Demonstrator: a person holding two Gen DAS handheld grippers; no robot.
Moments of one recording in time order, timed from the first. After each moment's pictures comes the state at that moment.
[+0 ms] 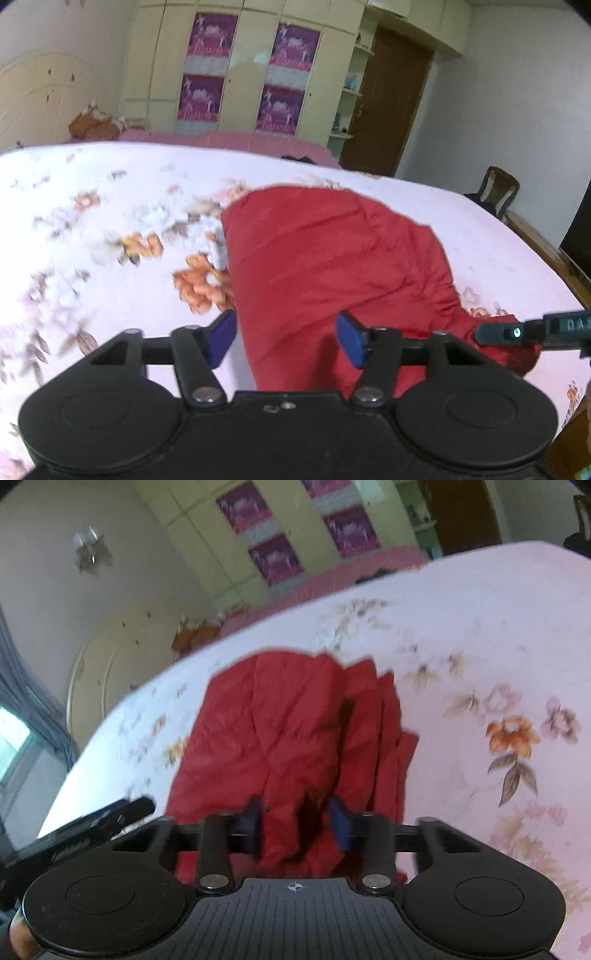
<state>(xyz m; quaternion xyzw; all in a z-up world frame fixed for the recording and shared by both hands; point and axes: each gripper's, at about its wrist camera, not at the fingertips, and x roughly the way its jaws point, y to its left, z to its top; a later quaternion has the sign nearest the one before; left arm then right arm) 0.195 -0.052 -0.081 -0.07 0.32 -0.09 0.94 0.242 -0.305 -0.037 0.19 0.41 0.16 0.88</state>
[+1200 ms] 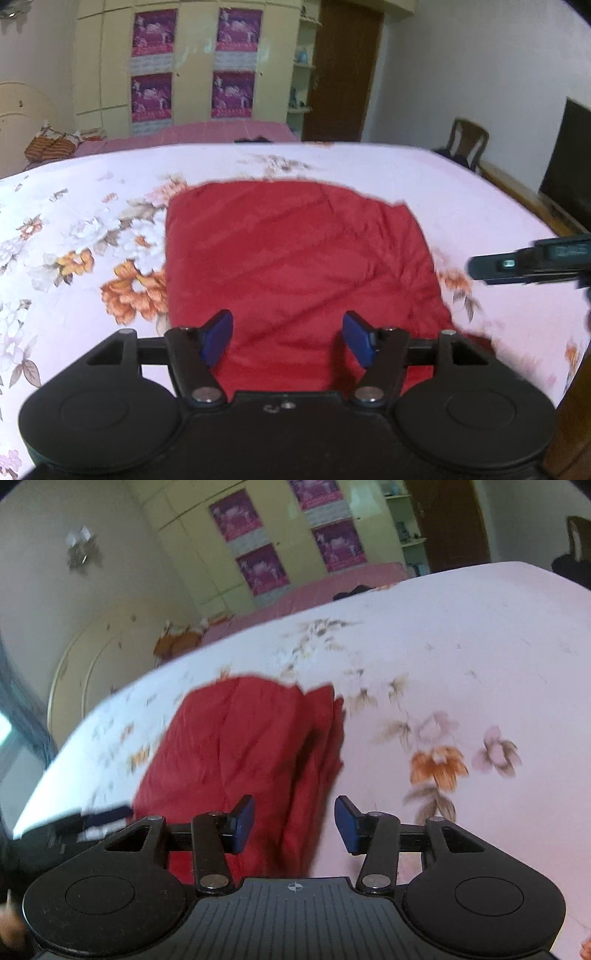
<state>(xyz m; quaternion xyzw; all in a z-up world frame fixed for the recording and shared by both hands) 0.210 -0.117 -0.084 0.00 0.33 -0.14 0.93 0.250 -0.371 -0.025 0.20 0.38 0.13 0.90</state>
